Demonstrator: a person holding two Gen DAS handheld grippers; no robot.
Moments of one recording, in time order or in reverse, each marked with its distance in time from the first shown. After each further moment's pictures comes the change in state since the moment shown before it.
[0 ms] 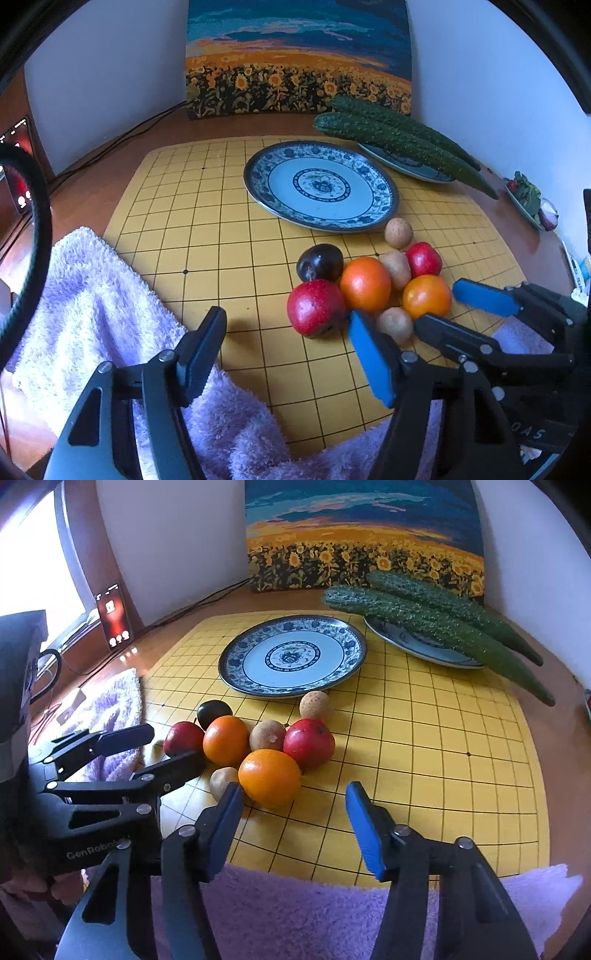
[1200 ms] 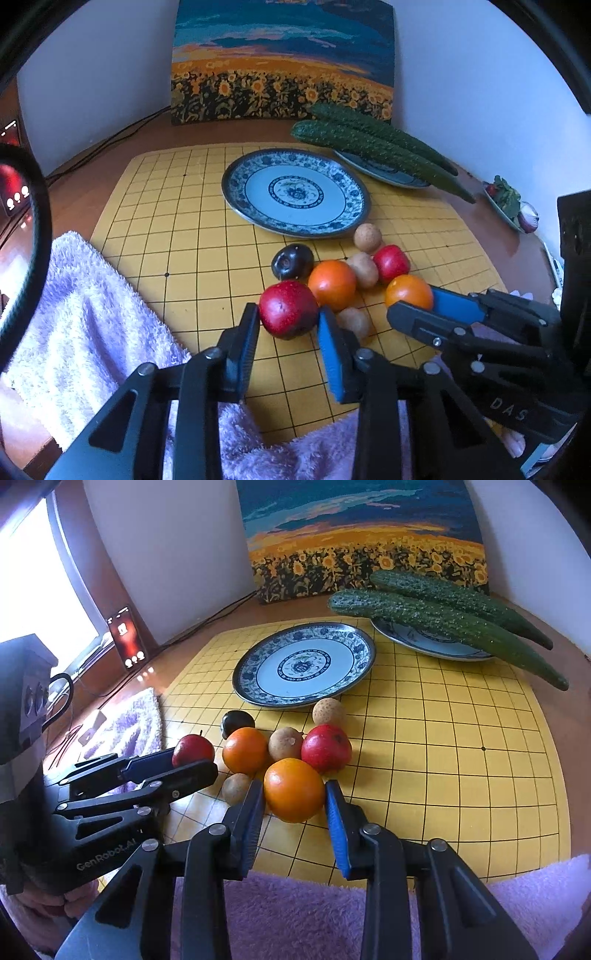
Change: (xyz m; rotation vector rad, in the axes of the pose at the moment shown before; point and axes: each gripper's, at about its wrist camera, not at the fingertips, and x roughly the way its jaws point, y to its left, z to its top) left arm -0.015 -0.007 0.002 0.007 -0.013 -0.075; right arm -0.007 -0.007 -0.001 0.058 -0.040 0.094
